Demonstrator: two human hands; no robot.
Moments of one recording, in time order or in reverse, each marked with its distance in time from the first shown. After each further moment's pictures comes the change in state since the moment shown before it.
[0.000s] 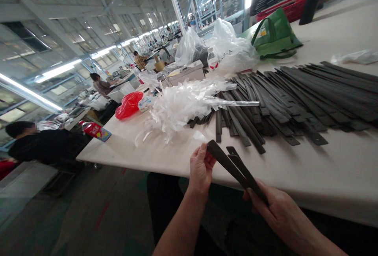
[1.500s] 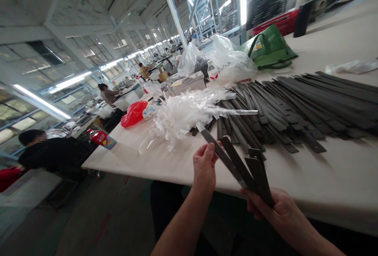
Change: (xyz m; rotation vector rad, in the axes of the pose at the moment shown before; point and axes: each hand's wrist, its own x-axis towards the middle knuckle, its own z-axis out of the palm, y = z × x) left_hand -0.012 0.005 0.034 0.044 -0.185 0.149; right_hand 0.012 -0.010 -0.008 0.273 0.026 0.009
